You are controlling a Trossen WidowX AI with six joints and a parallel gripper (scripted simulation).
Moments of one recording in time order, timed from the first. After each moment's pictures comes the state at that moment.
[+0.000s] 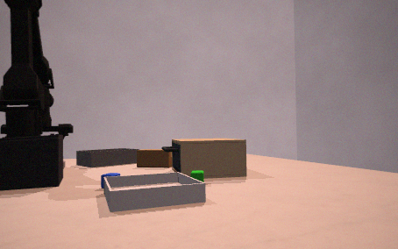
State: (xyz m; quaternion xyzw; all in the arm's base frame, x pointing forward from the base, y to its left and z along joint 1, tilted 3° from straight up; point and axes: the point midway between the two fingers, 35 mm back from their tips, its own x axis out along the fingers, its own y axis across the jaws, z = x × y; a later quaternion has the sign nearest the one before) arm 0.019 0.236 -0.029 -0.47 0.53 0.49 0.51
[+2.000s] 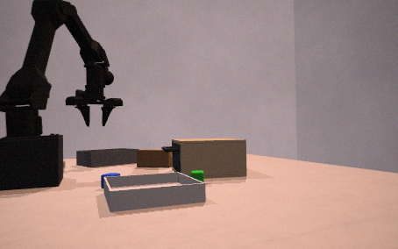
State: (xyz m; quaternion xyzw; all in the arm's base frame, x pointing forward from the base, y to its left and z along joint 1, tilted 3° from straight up) arm 0.196 0.325 0.059 -0.55 0.41 0.59 0.42
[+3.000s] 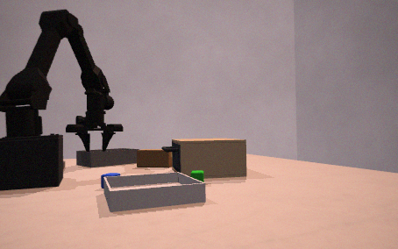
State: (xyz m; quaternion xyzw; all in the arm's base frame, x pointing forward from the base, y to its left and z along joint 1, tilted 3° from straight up) arm 0.191 0.325 -0.034 -0.56 0.42 0.59 0.41
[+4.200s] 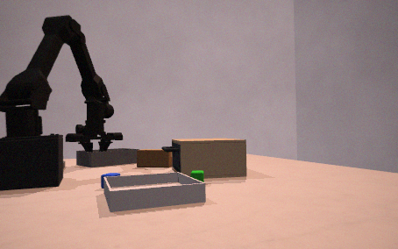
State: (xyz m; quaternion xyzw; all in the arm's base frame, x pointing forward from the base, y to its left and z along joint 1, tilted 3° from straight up) arm 0.188 0.324 -0.065 -0.56 0.42 0.59 0.41
